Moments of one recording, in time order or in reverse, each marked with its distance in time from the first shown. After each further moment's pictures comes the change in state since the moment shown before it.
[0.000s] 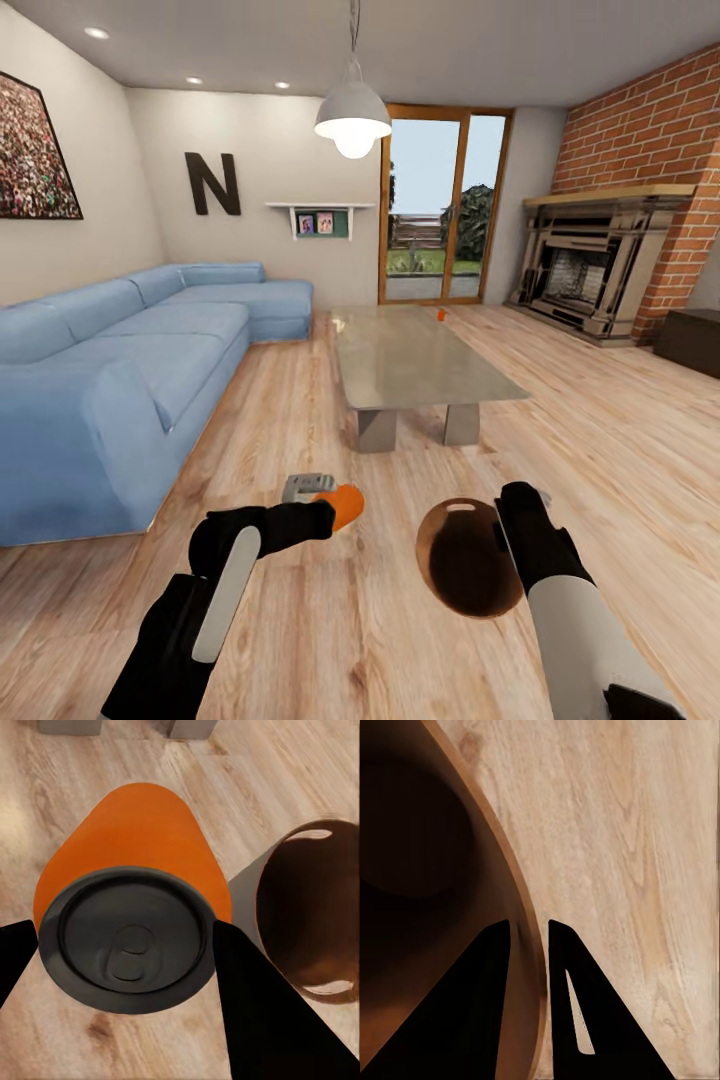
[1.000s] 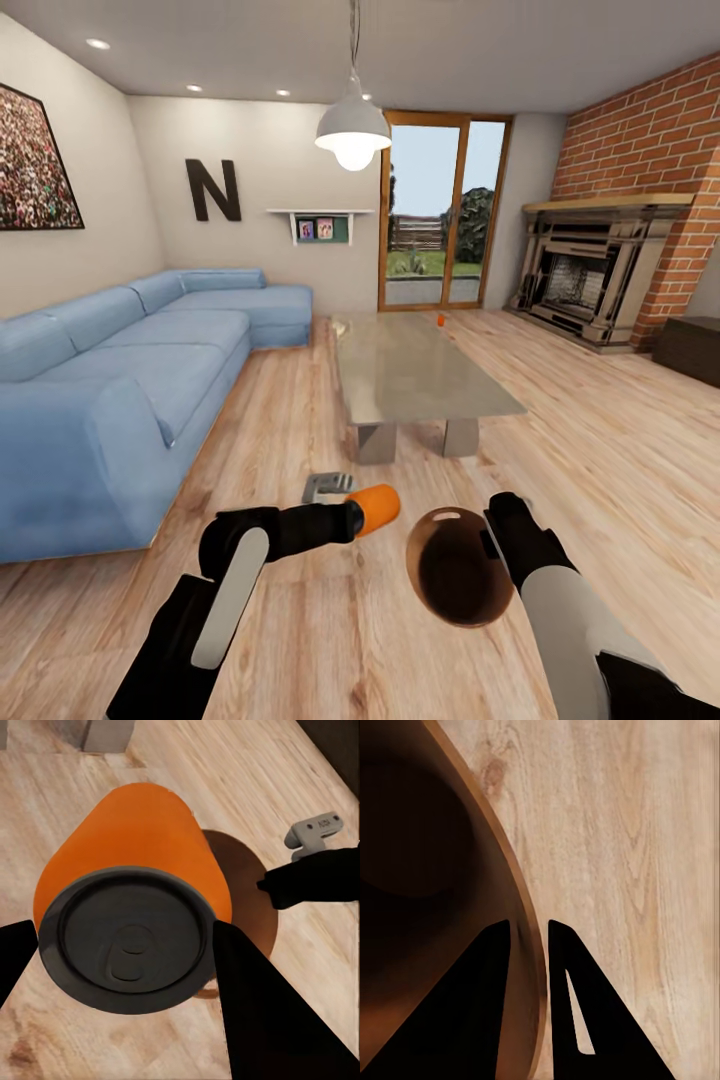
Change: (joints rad) left arm 0.000 0.001 -0.066 -0.024 0.142 0.000 -0.046; right arm -0.057 -0.012 0.001 0.234 0.002 -0.163 -0.014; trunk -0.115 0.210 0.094
